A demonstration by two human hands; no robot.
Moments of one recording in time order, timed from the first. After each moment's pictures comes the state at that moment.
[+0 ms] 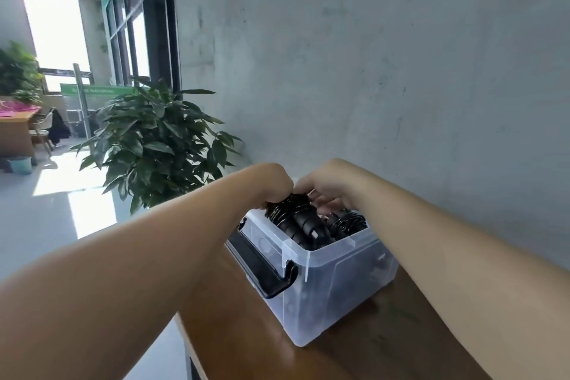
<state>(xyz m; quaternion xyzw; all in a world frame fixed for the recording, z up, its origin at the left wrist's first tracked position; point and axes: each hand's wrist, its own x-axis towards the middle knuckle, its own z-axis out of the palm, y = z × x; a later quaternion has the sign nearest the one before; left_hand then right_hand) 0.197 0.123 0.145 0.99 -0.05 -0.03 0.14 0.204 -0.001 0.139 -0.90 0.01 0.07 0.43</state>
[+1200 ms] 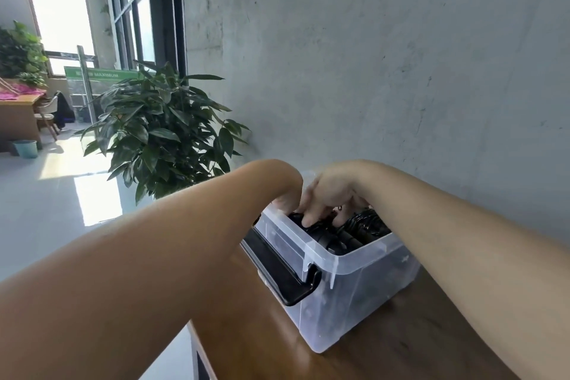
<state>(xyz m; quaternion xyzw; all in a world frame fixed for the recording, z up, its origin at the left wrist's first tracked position) 0.222 0.125 0.136 0.97 -0.13 -0.13 -0.17 0.228 0.020 0.132 -0.95 -0.04 0.22 0.23</state>
